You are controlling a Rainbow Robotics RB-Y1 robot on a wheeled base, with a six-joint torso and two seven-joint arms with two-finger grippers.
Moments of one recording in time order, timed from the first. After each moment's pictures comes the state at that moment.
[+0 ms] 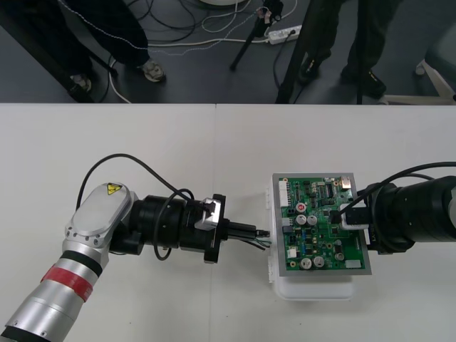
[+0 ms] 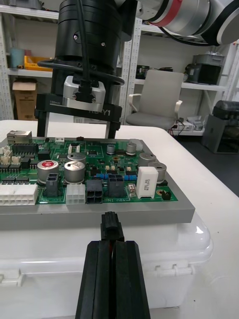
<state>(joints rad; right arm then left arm) -0.07 -0.74 0.12 -2.09 2.31 -1.42 -0.39 -0.34 0.23 -0.24 -1.21 -1.34 -1.41 -0.35</state>
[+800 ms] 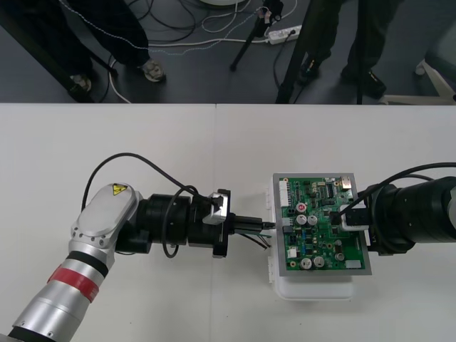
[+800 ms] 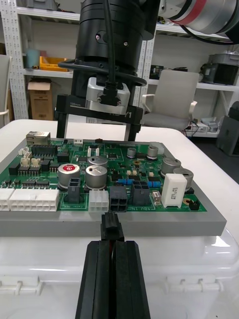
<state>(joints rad) -0.07 -0.74 0.12 -2.09 2.31 -1.43 -0.39 -0.34 0.20 -0.24 -1.21 -1.34 -1.35 -0.35</state>
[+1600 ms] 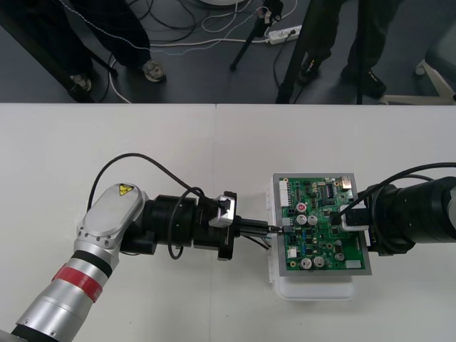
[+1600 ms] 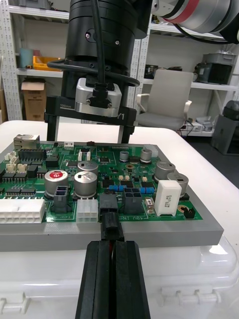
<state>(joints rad) -0.07 -0.74 0.12 -2.09 2.31 -1.44 -0.39 -0.35 0.20 -0.28 -1.21 -1.34 -1.33 -0.35</state>
